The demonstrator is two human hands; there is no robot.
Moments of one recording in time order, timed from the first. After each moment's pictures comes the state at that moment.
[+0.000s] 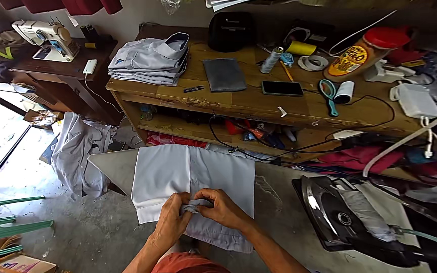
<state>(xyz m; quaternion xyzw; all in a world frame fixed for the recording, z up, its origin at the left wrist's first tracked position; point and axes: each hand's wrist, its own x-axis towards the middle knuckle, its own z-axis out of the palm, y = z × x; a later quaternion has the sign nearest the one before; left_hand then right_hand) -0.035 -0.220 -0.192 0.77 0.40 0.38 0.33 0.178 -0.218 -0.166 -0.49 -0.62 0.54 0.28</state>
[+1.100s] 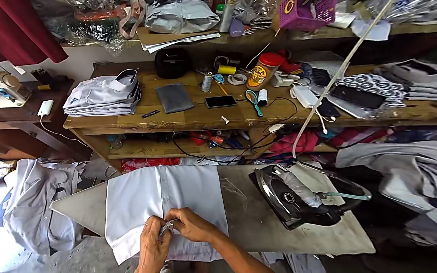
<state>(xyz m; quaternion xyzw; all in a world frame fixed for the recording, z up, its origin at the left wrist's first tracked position) -0.015 -0.223 -0.212 0.78 0.43 0.39 0.25 0.176 -0.223 -0.175 -0.49 -0.66 0.52 0.22</state>
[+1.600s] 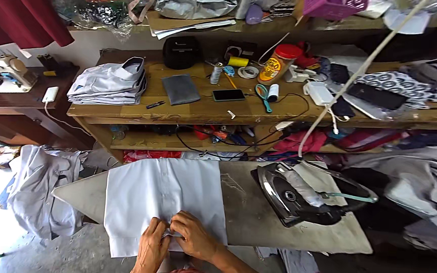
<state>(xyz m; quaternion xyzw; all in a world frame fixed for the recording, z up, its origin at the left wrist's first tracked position) -0.030 -0.253 -0.239 0.83 0.42 0.27 0.23 0.164 -0.284 -0.224 -0.49 -0.77 0.22 0.34</state>
